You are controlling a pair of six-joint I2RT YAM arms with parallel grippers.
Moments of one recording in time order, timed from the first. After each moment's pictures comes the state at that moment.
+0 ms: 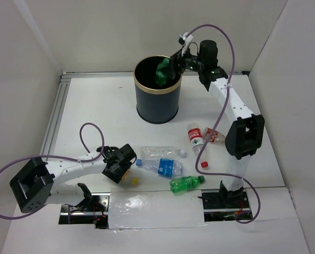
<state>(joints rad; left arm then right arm) -0.87 1.26 0.63 -0.83 -0.26 -1.90 0.28 1.85 1.84 -0.03 -0.72 -0.11</state>
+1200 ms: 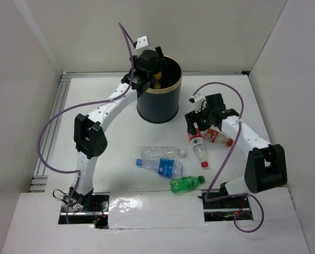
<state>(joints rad) -0.57 2.11 2.14 -0.24 -0.55 -0.56 0.22 1.40 0.99 -0.49 -0.32 -0.25</state>
